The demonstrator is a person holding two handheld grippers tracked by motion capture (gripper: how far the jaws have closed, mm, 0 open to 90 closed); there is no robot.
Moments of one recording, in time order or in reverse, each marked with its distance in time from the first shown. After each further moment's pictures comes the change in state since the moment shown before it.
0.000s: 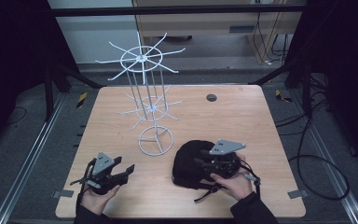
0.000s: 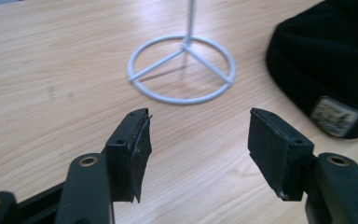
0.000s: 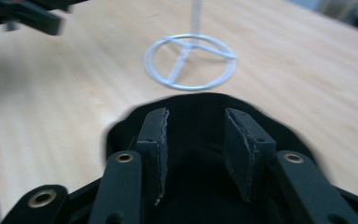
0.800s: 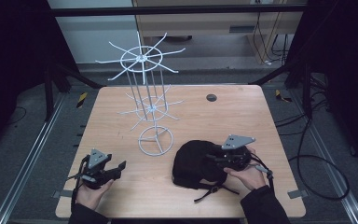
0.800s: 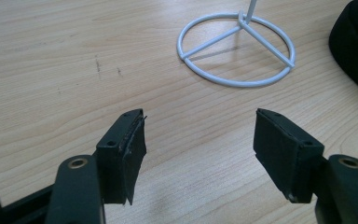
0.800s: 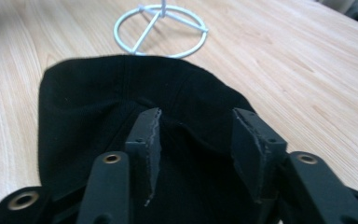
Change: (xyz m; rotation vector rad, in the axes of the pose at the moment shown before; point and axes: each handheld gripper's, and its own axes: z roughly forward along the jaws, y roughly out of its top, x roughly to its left) left arm 0.025 -0.007 0.011 0.047 0.069 -0.035; right arm -0.046 -0.025 0.008 0.045 0.019 -0.071
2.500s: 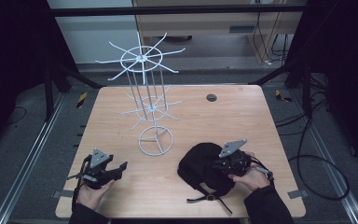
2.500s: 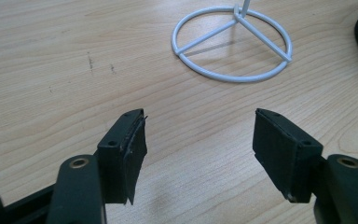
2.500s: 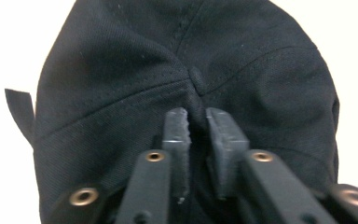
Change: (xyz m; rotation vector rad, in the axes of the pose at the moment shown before) left arm -0.001 0.000 0.003 0.021 -0.014 0.014; right arm 0.001 -0.017 0.005 0.265 0.133 -0.034
